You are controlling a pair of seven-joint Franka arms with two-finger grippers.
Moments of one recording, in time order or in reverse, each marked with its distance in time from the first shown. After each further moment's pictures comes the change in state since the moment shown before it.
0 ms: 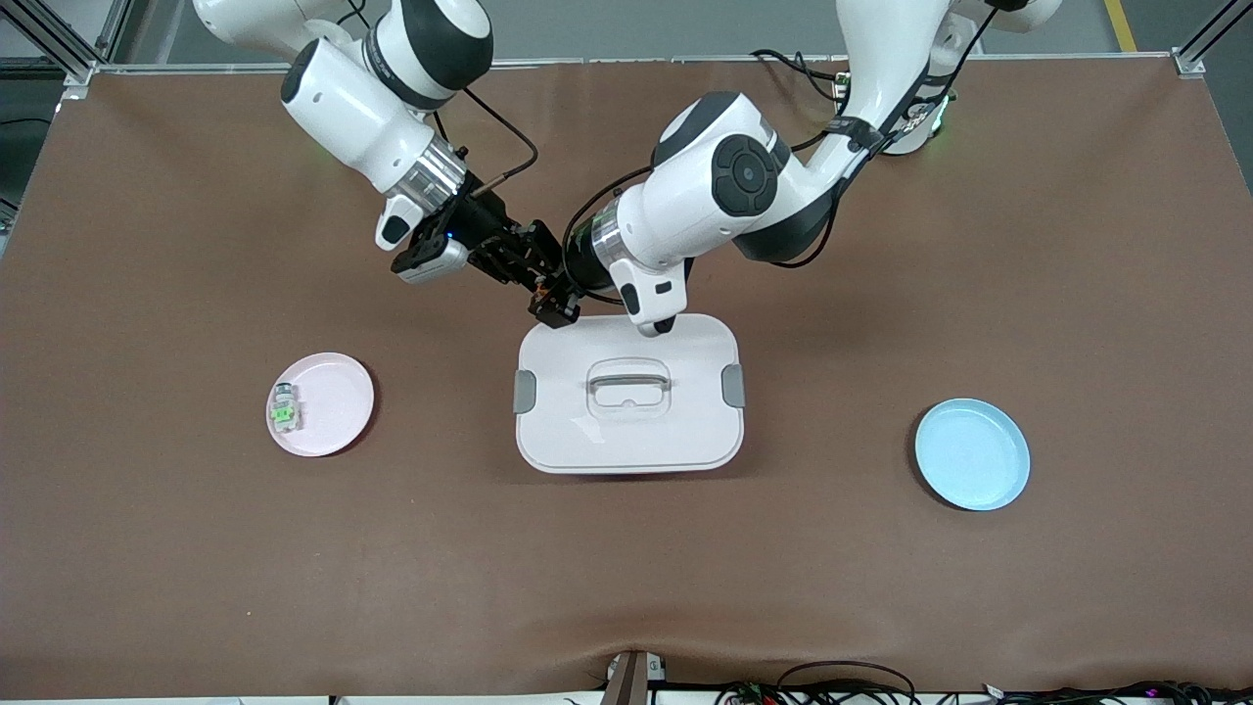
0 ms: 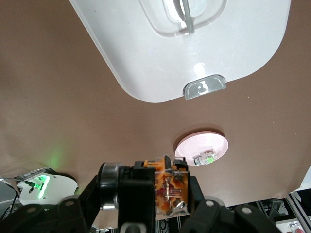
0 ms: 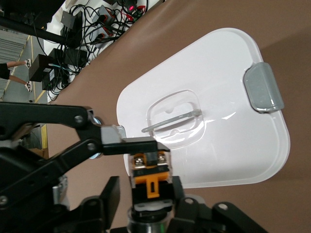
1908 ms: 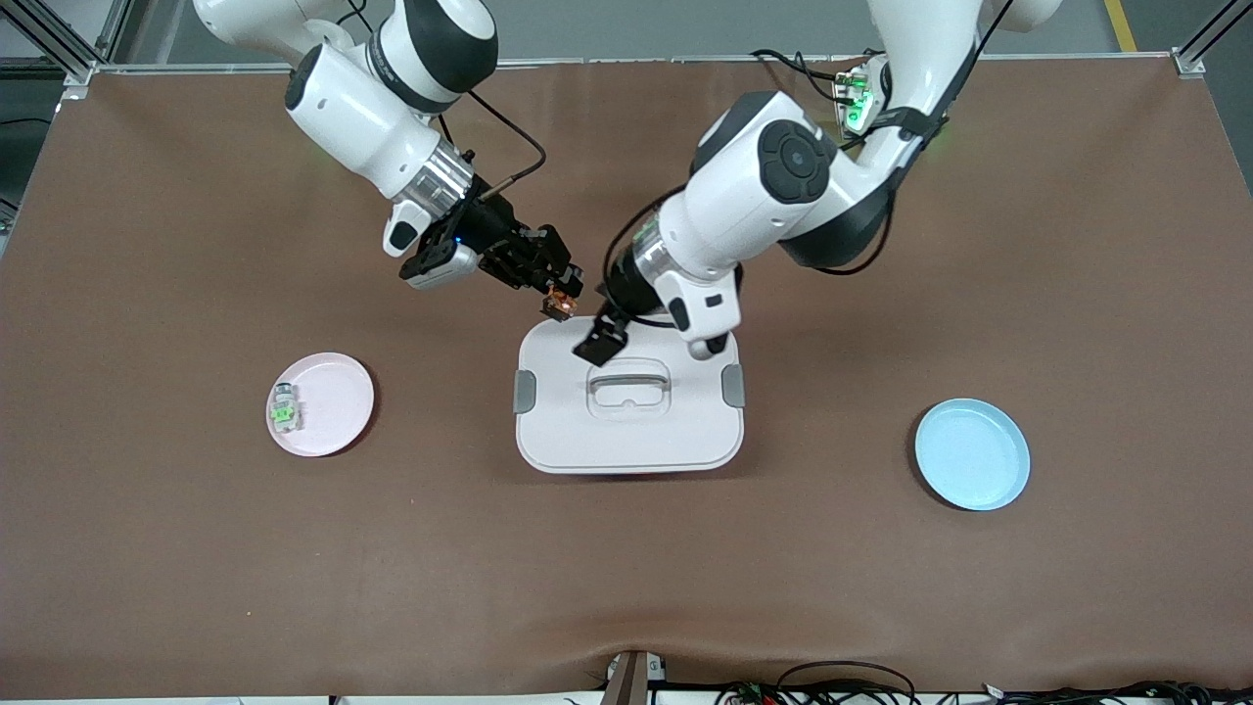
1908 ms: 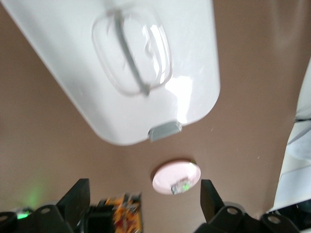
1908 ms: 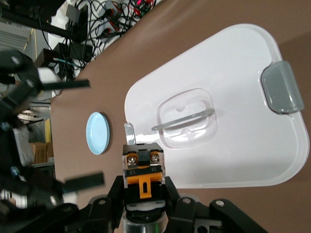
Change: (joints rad) left arm 0.031 -0.053 0.087 0.009 0.163 -0.044 0.000; right arm 0.010 0.027 -0.005 0.057 0.001 -0.049 -0.020
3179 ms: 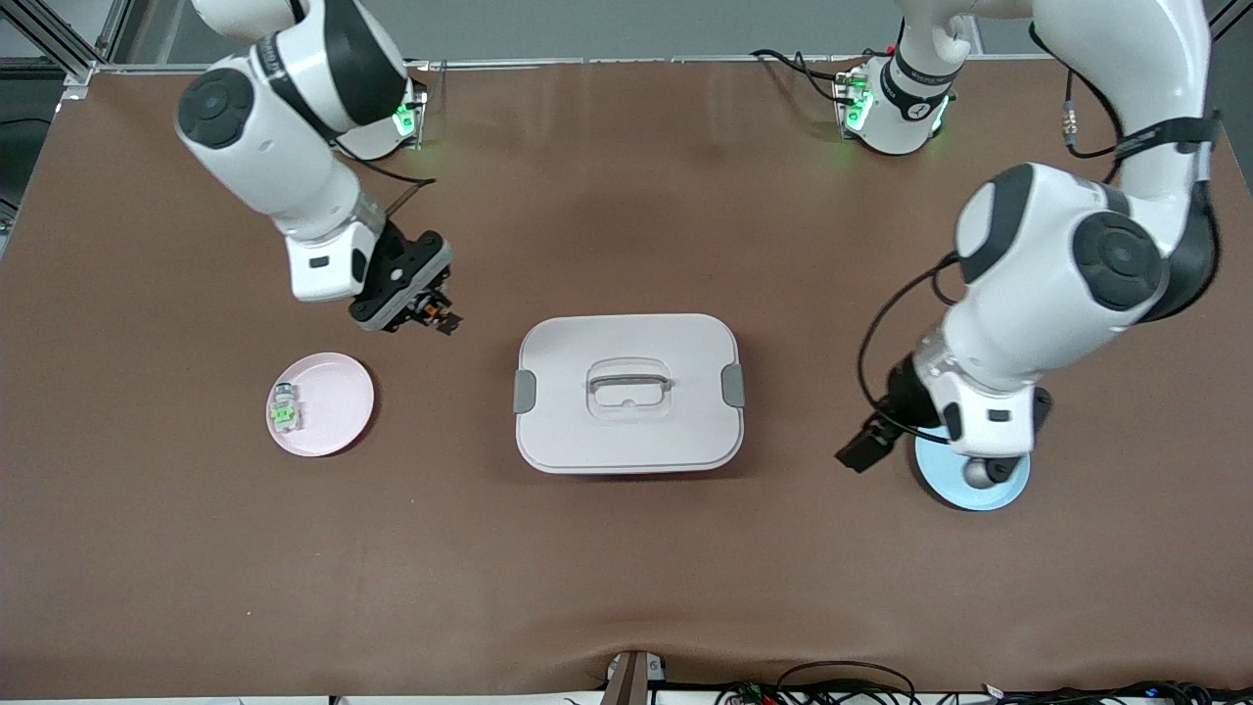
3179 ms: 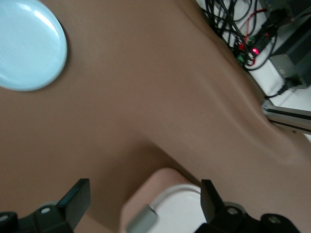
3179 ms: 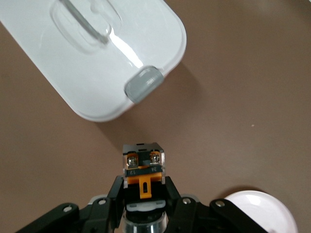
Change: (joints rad) left arm 0.394 -0.047 0.015 0.000 0.269 -0.235 0.775; right arm -0.279 -0.003 -0.030 0.157 -0.727 -0.610 -0.839
